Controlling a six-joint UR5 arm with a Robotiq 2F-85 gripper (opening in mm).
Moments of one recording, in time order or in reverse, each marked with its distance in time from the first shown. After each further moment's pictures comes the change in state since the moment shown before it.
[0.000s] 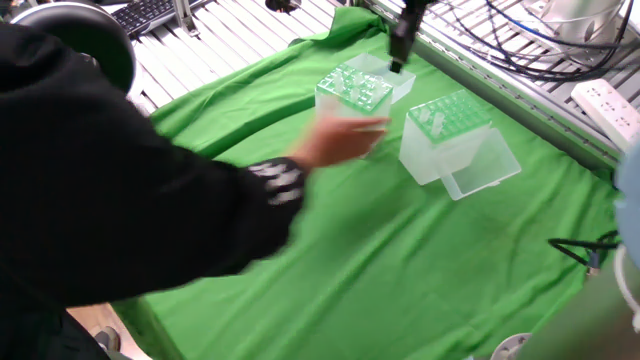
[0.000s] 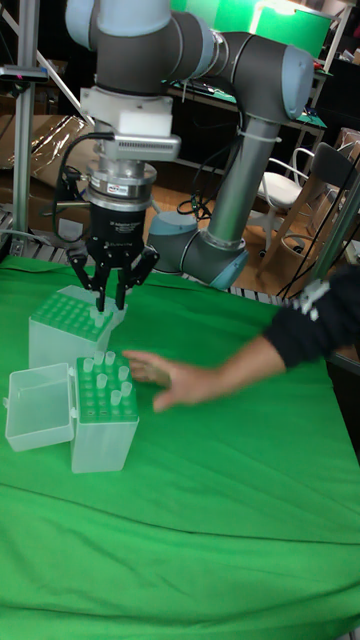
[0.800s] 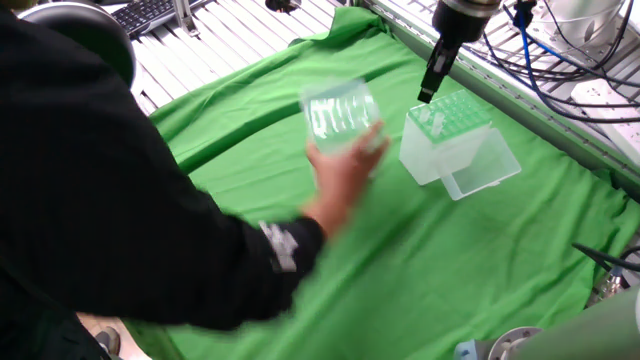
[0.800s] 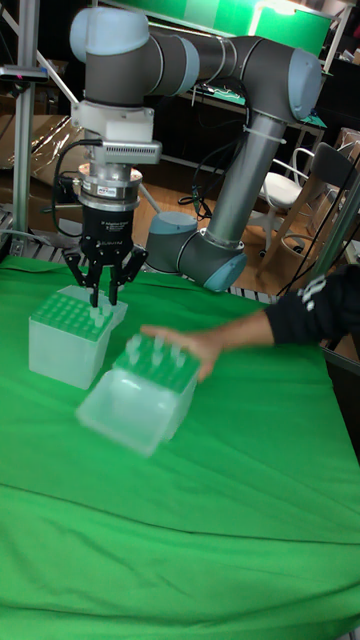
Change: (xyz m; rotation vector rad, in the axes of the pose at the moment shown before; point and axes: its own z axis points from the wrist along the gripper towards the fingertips) arm 0.035 0.001 0.024 0.004 -0.029 -0.003
